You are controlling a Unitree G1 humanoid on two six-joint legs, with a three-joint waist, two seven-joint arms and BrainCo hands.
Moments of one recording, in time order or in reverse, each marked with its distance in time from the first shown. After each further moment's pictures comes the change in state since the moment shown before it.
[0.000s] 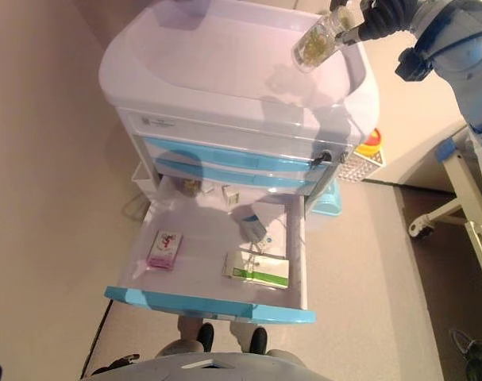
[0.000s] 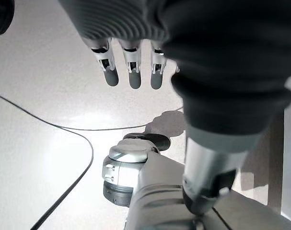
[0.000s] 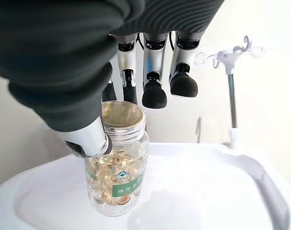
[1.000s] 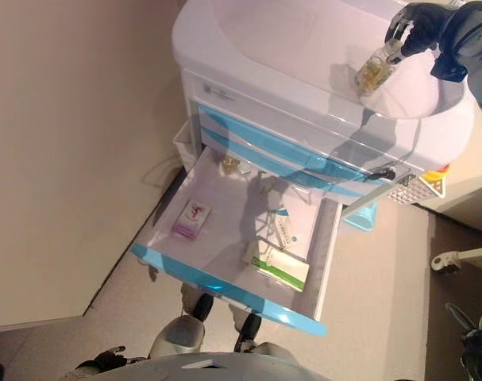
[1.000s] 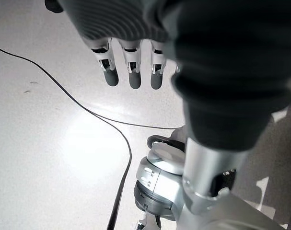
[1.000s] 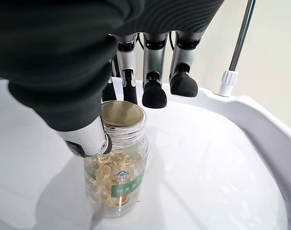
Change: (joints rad) left arm -0.004 0.086 -0.022 -0.035 -0.048 0.010 0.002; right arm -0.187 0.079 0.238 0.471 -0.078 -0.002 0.158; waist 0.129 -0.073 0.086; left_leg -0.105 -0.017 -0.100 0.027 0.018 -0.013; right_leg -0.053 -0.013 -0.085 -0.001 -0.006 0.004
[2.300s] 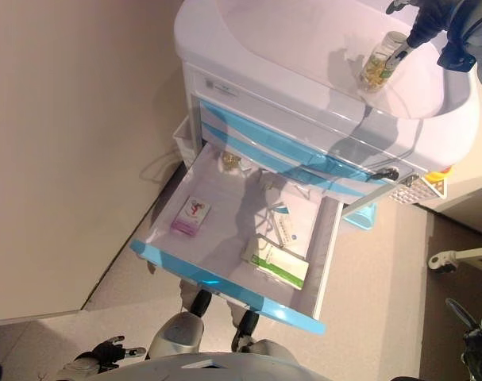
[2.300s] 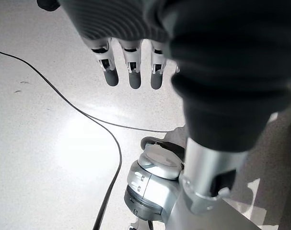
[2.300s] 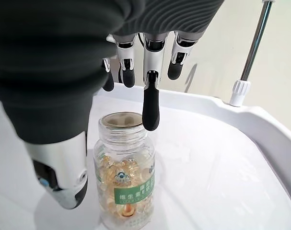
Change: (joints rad) left arm -0.026 0.014 0.000 0.003 -0.008 -0.023 -0.002; right arm -0.037 0.000 0.011 0.039 0.017 -0.047 -0.018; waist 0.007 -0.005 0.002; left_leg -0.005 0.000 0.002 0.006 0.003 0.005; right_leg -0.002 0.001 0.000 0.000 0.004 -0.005
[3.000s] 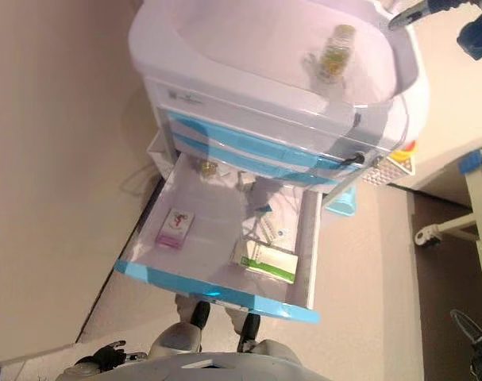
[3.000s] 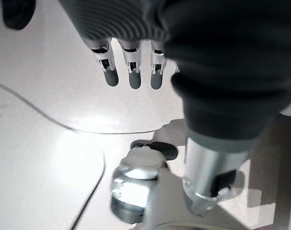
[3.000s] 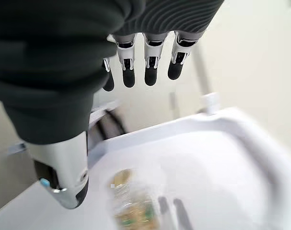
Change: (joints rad) left arm 0.007 -0.021 0.002 0.032 0.013 -0.018 -0.014; right arm 0.129 -0.132 -0.214 -0.136 0.361 -0.012 -0.013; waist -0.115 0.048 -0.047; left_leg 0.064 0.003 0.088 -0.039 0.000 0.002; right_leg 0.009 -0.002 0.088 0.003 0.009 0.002
